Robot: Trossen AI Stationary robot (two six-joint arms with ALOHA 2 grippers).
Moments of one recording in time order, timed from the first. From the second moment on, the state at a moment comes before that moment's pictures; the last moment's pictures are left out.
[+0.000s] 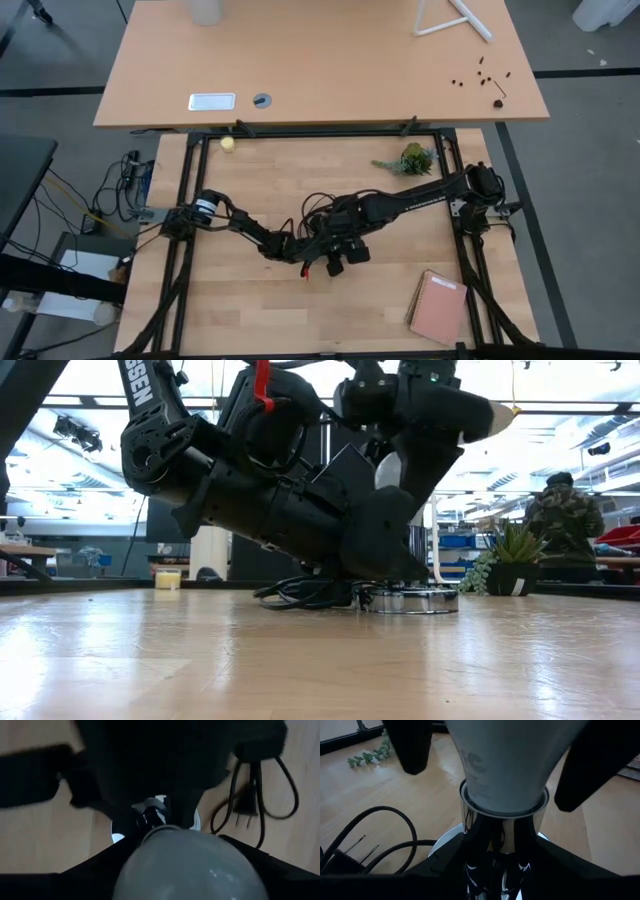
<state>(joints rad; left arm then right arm) -0.23 2.18 1.01 0.84 -0.55 -0.22 0.15 1.88 1.49 -0.97 0.13 -0.02</state>
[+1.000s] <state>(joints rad) -0.24 2.18 1.00 0.84 -0.57 -0.25 0.14 1.88 1.50 -0.93 0.16 0.47</state>
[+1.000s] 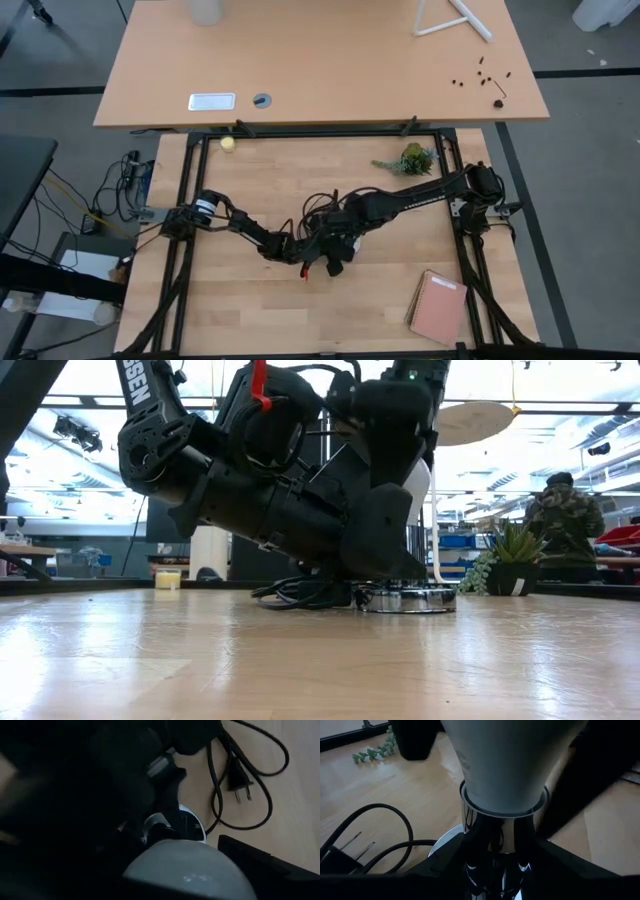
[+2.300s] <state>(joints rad) -0.24 2.18 1.00 0.83 -0.55 -0.25 0.25 1.38 0.99 -0.61 0.29 0.36</state>
